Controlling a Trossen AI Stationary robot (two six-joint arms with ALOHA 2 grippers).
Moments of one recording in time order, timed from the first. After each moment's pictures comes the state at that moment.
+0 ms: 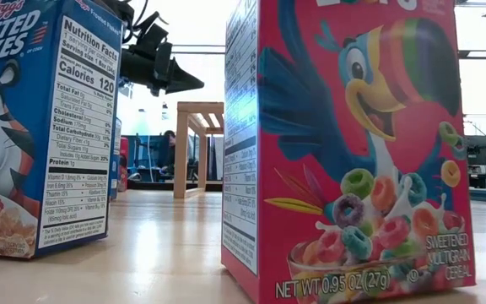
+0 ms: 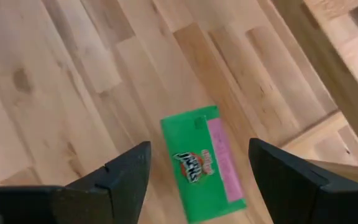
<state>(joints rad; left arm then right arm) 0.48 1.23 0.47 0.68 0.08 0.09 0.12 1.21 0.97 -0.92 0.32 0.53</state>
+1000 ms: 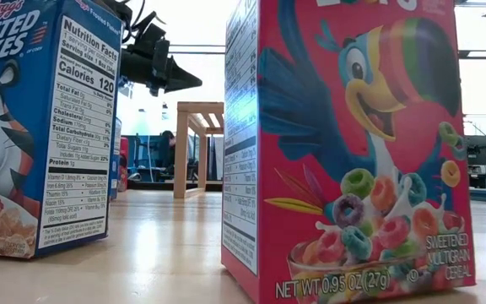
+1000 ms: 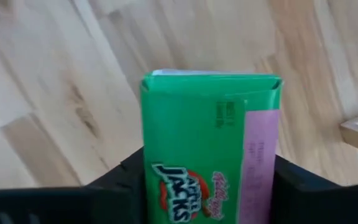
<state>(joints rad) 0.52 1.21 0.47 0.68 0.14 0.06 0.04 1.45 0.98 -0.92 0.02 0.47</state>
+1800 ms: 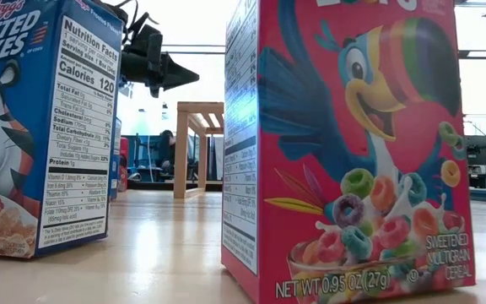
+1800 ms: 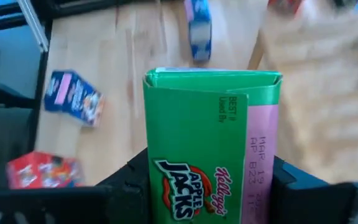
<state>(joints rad) 0.62 1.21 0.47 0.73 0.31 -0.04 -0.01 1.54 1.72 -1.00 -0.03 0.14</state>
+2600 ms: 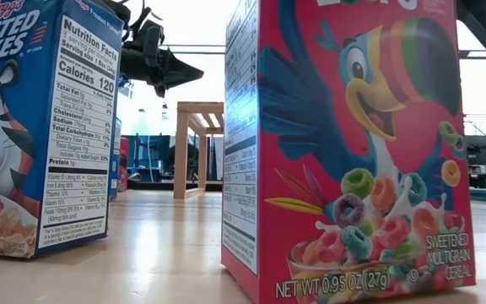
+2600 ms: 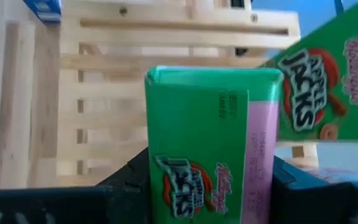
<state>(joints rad) 0.54 1.21 0.47 0.71 0.33 -0.04 -0.45 2.02 2.25 -1.25 -0.07 -0.45</state>
